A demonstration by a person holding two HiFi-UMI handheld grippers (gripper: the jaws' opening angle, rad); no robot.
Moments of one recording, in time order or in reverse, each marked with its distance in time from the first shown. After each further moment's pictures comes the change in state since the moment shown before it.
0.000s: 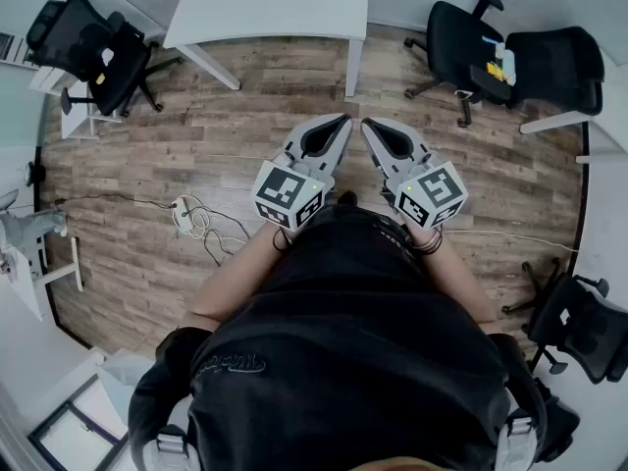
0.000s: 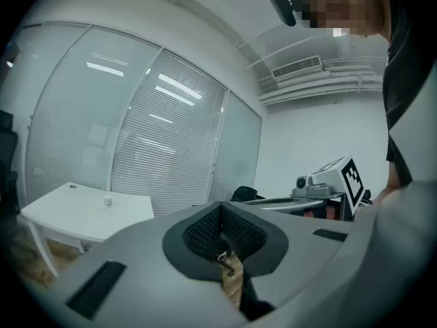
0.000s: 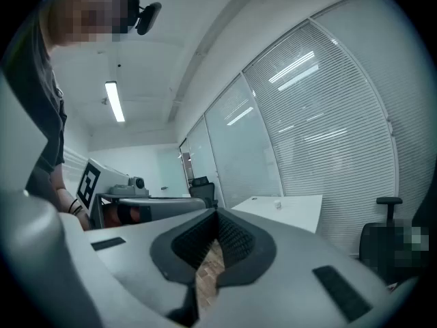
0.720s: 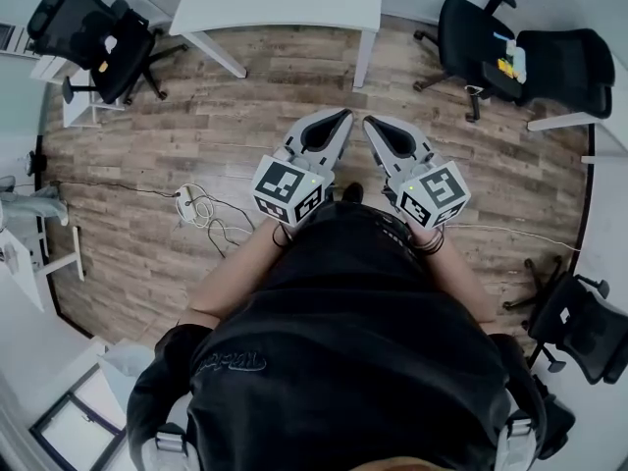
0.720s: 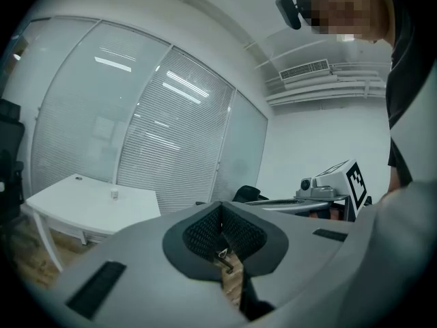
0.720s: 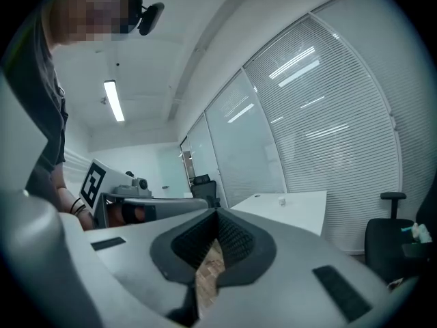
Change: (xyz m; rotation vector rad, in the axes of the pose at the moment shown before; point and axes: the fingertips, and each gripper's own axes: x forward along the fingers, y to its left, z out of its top) left arm -0.015 0.027 -0.006 -0.052 0.006 0.015; right arm 0.023 0.015 -0.006 0.004 0.015 0.010
